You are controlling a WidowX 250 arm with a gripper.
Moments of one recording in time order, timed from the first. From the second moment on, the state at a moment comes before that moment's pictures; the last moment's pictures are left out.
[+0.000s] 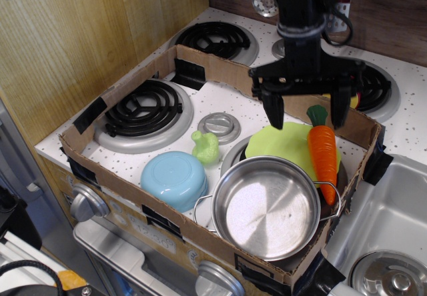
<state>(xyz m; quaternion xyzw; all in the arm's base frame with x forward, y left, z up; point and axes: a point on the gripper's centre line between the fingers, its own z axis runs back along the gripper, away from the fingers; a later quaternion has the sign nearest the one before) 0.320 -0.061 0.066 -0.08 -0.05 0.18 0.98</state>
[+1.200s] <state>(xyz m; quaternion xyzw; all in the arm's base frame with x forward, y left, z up) 0.327 -0.078 0.026 -0.04 -0.10 0.11 0.99</state>
